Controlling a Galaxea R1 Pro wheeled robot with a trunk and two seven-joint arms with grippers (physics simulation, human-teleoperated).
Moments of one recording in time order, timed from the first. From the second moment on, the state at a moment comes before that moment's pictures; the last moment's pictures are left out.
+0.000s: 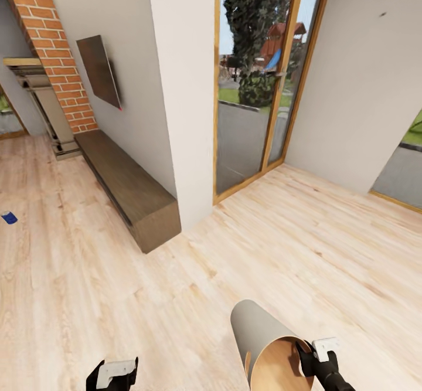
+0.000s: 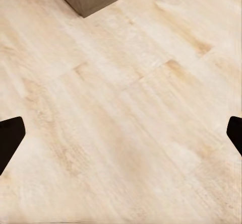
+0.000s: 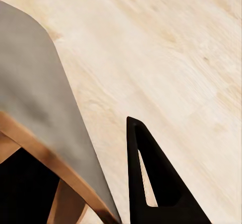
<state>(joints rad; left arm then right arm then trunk) -0.03 0.01 0.08 -0.84 -0.01 -0.27 0.01 -0.33 -0.15 -0.08 -0.38 0.07 -0.41 0.17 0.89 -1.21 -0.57</state>
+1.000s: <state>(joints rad) -0.03 0.01 0.08 -0.84 -0.01 -0.27 0.01 -0.33 -0.15 -0.08 -0.37 0.07 -0.41 0.17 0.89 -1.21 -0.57</state>
